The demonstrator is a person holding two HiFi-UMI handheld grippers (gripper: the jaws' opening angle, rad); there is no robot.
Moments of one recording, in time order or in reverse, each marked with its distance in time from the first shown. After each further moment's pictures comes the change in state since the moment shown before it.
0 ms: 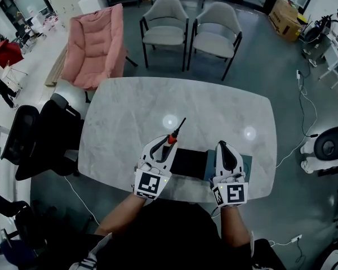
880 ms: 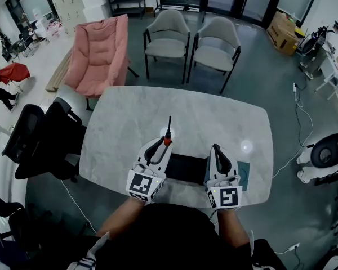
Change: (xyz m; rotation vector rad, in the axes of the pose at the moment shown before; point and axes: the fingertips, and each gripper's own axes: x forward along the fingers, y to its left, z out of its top) left arm -0.027 0.026 0.032 -0.146 -0.127 0.029; right arm 0.004 0.034 0.033 -0.105 -0.060 0.037
